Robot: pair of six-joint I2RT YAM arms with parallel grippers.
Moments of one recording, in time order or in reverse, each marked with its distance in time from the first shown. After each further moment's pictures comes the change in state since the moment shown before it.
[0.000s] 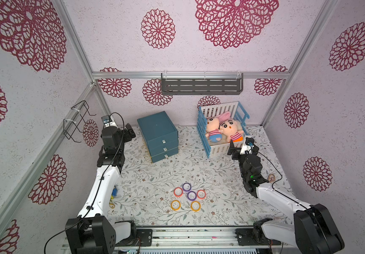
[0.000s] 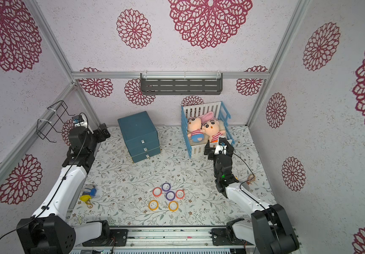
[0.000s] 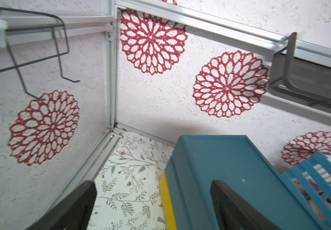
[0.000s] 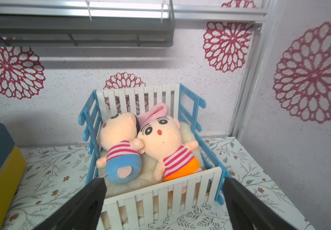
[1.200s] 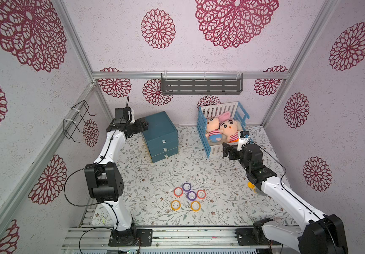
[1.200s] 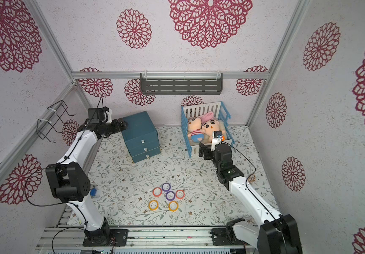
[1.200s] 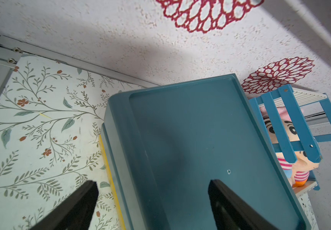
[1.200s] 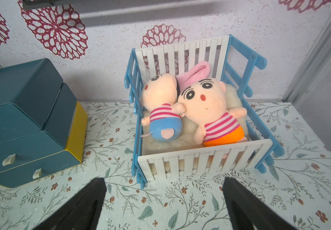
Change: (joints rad) left arm -0.012 0.595 0.584 -0.455 0.428 -0.047; right arm 0.002 -0.063 0.199 -0.524 -0.255 0.148
